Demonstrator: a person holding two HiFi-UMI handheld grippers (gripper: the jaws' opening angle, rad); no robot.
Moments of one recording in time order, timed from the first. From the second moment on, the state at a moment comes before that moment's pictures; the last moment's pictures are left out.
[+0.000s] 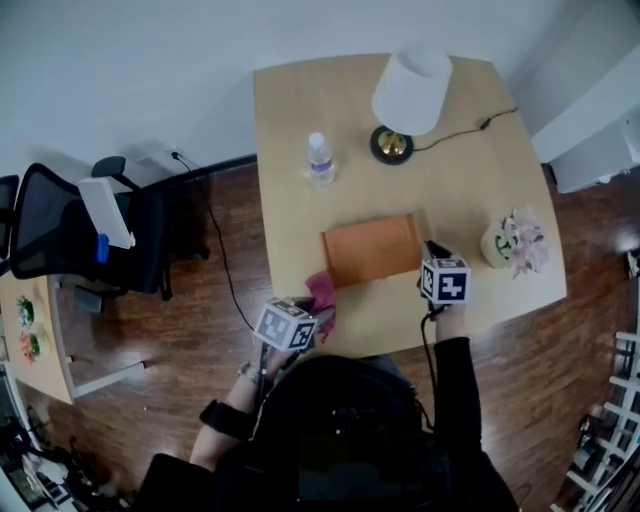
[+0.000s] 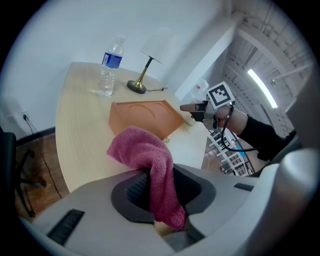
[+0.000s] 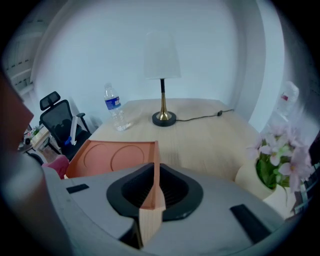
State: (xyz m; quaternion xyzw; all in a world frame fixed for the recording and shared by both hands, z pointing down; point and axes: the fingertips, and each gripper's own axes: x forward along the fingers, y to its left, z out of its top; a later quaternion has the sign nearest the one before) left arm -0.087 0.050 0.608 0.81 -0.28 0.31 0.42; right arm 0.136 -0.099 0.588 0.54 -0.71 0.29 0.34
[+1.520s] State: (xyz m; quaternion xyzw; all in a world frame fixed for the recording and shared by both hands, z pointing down) left arm -0.104 -0.105 0.646 0.81 -0.05 0.54 0.21; right arm 0.133 -0.032 0.642 0.54 -0.66 0.34 0.40
